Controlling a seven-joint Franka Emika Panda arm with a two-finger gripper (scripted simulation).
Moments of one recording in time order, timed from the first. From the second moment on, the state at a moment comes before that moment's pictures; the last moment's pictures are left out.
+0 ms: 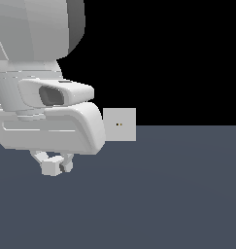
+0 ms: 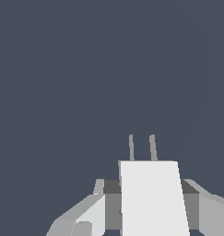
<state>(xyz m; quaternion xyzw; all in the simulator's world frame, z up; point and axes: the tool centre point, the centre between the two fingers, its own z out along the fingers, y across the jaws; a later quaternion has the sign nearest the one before) -0.066 0.115 0.024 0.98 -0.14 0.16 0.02</state>
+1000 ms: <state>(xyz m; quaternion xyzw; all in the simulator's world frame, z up) -0.028 0.037 0.071 0.98 -0.05 0.17 0.01</state>
